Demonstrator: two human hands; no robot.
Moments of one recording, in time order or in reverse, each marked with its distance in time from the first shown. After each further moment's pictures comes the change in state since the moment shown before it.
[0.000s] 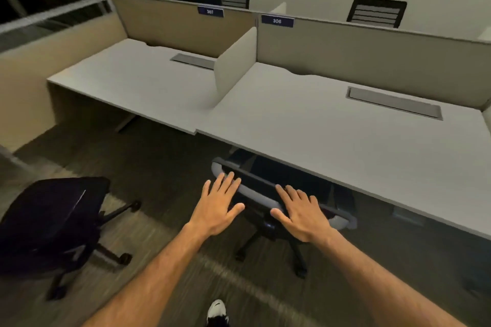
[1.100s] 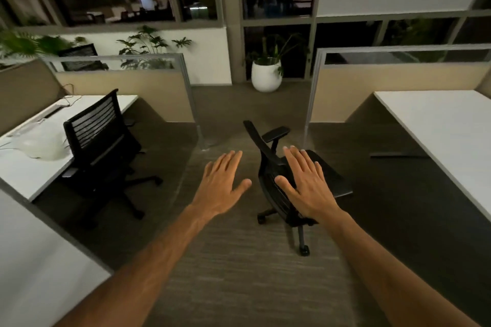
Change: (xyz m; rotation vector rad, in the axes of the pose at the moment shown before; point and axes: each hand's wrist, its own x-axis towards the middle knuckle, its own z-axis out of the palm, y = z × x) left_hand -0.602 -0.307 -0.177 0.053 0.525 -1.157; right_hand -0.026 -0.718 0.033 0.217 -0.049 -1.249
